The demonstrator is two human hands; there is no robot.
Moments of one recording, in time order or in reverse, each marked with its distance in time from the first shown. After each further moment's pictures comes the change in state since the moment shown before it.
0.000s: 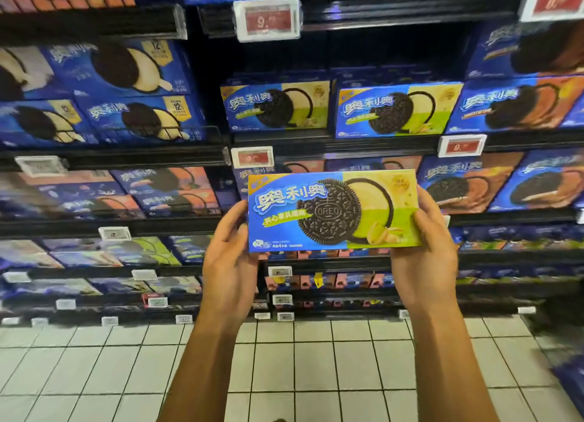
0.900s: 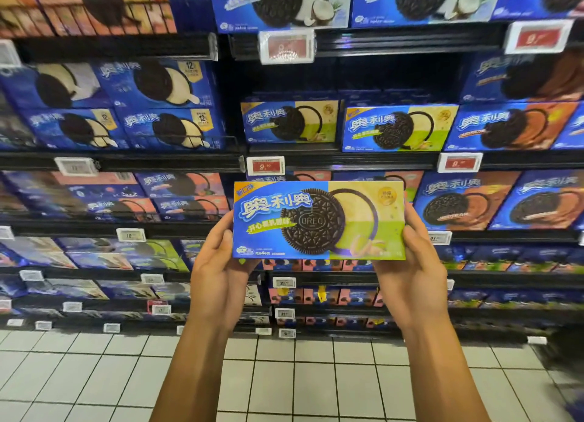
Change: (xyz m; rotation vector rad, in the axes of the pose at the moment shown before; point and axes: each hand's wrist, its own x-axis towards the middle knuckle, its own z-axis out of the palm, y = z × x) left_hand -0.029 0.023 -0.014 0.022 0.070 0.003; right_hand -0.038 -0.006 0.010 0.130 -0.245 0.084
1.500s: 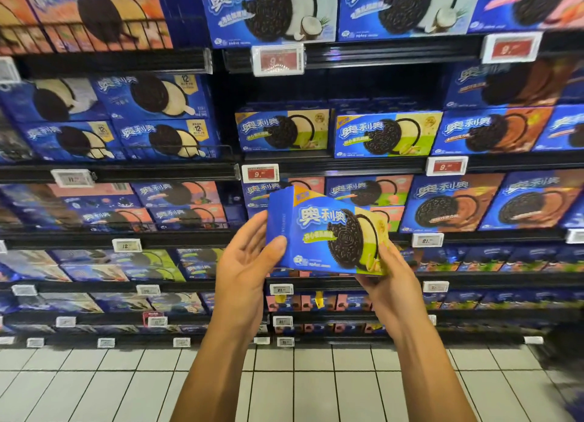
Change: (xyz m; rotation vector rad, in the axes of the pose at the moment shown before) left_hand -0.023 0.000 0.040 0.223 -0.152 0.054; right_hand 0.007 0.033 -0.042 -0.155 0.238 0.207
